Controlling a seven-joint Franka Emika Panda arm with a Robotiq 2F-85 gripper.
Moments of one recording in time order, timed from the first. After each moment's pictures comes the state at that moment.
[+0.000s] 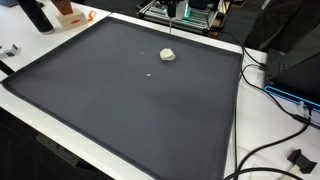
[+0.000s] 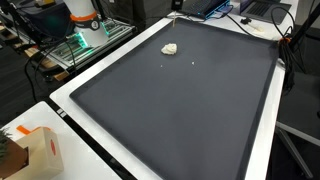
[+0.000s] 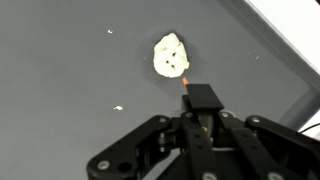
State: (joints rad) arm 0.13 -0.07 0.15 -2.22 0.04 2.05 -0.41
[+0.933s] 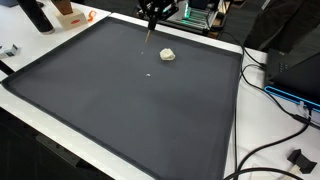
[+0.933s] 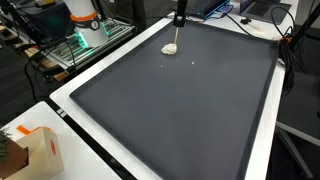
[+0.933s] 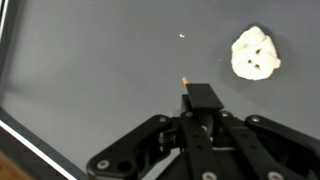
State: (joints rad) arm 0.14 0.04 0.16 -2.23 -0.44 2.18 0.07
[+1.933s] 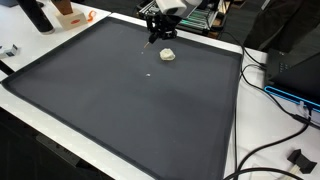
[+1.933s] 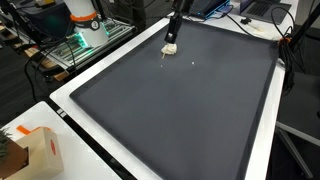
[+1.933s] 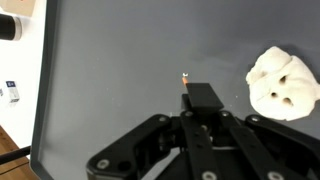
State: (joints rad) arm 0.24 0.24 0.16 -2.19 -0.66 2.03 0.55
